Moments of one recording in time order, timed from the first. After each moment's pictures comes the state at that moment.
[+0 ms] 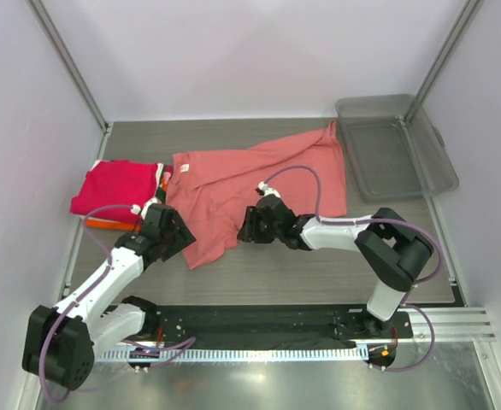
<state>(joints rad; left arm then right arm) -0.33 1.00 0.55 -0.50 -0.11 -0.85 0.83 1.70 0.85 0.13 -0.03 0.78</state>
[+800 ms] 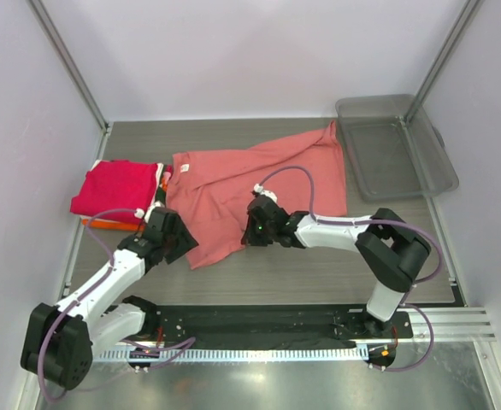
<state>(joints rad) -0.36 1.00 0.51 -0.46 -0.09 -0.89 0.89 1.74 0.96 -0.06 0.02 0.83</state>
